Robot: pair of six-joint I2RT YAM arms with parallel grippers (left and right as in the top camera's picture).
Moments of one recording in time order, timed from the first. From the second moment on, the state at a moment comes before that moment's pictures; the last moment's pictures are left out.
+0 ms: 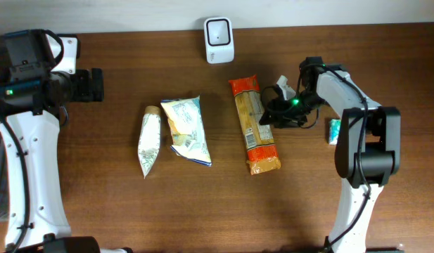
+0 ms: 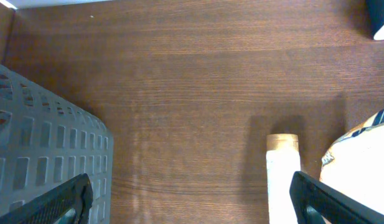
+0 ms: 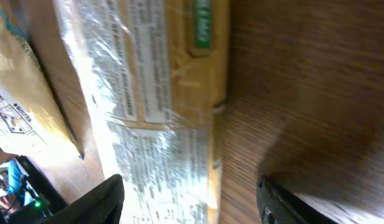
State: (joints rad) left arm 0.20 1.58 1.68 -0.98 0.01 0.23; right arm 0.03 2.23 1.62 -1.04 -0.64 -0.14
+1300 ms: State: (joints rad) left arm 0.20 1.58 1.68 -0.98 0.01 0.23; right arm -0.25 1.75 1.60 -0.68 -1.24 0.17
